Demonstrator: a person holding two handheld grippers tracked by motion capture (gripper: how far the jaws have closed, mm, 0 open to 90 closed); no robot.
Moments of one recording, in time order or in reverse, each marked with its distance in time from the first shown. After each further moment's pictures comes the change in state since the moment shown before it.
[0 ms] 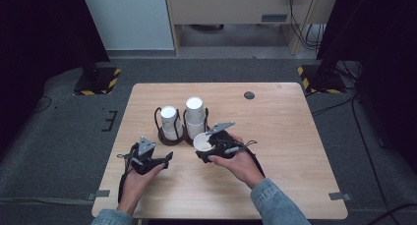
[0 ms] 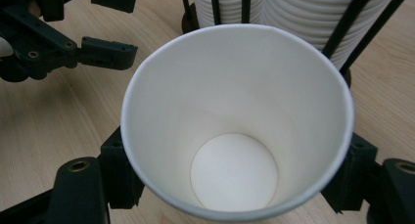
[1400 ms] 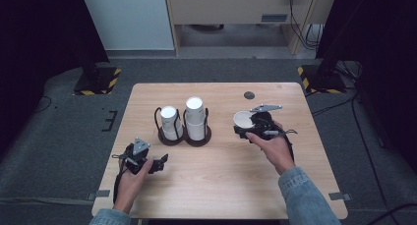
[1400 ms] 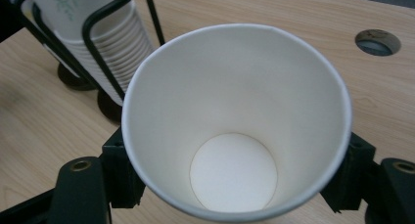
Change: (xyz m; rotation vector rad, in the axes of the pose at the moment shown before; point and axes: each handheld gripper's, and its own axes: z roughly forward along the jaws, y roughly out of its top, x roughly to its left) left arm 0.015 -0.008 -0.004 0.043 0.017 -0.023; right arm -0.102 -0.018 -0.066 -0.112 -0.214 0.209
